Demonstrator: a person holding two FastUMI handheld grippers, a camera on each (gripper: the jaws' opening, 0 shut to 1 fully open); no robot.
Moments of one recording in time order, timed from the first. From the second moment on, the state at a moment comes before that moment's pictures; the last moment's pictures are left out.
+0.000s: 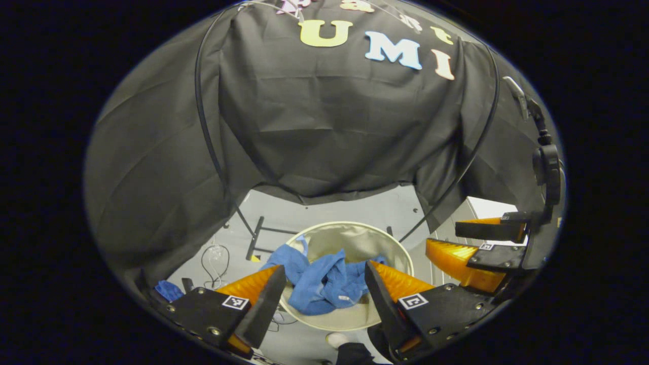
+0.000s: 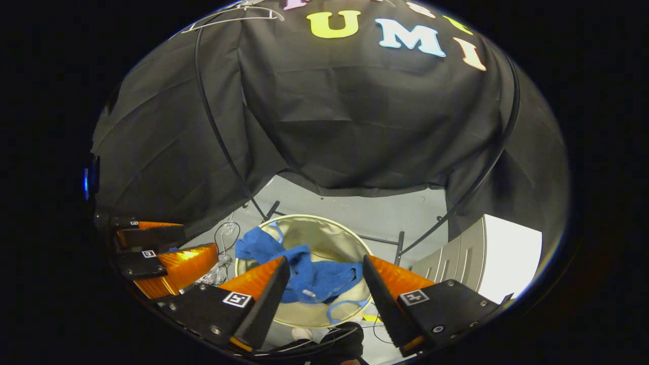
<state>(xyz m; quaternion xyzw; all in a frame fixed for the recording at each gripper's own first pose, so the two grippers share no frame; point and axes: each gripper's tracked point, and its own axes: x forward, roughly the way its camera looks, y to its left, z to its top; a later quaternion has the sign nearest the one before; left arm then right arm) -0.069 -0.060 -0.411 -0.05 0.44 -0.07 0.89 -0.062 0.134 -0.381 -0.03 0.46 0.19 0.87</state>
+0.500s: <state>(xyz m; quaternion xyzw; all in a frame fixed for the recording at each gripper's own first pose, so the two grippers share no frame) -0.049 -0.055 -0.357 -0.04 0.39 -0.08 0.91 -0.058 0.130 -0.352 -0.03 0.43 0.18 0.88</state>
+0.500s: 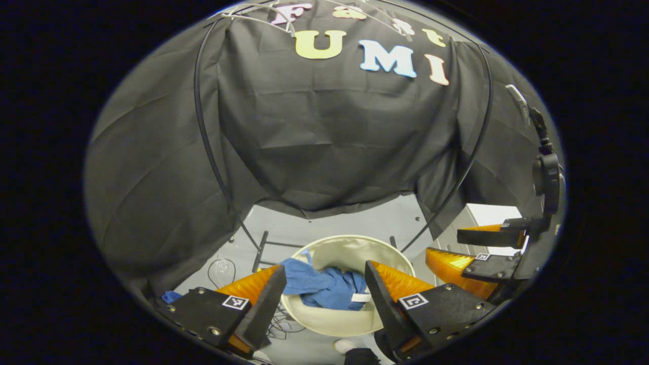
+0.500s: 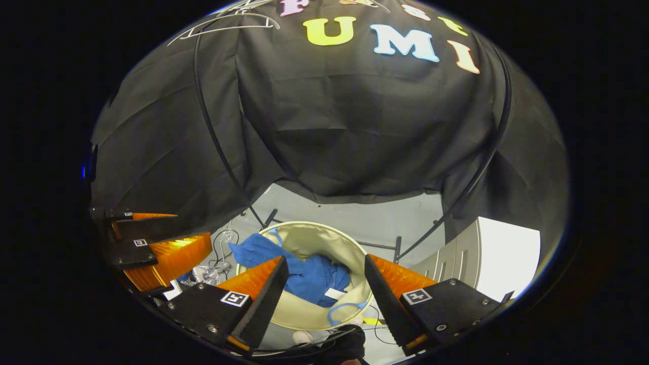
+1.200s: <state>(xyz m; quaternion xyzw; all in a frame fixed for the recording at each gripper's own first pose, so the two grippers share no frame) -0.014 -0.067 -0.103 -0.06 0.17 -0.12 0.98 -0.036 0.062 -0.139 -0.04 0.20 0.13 0.97</state>
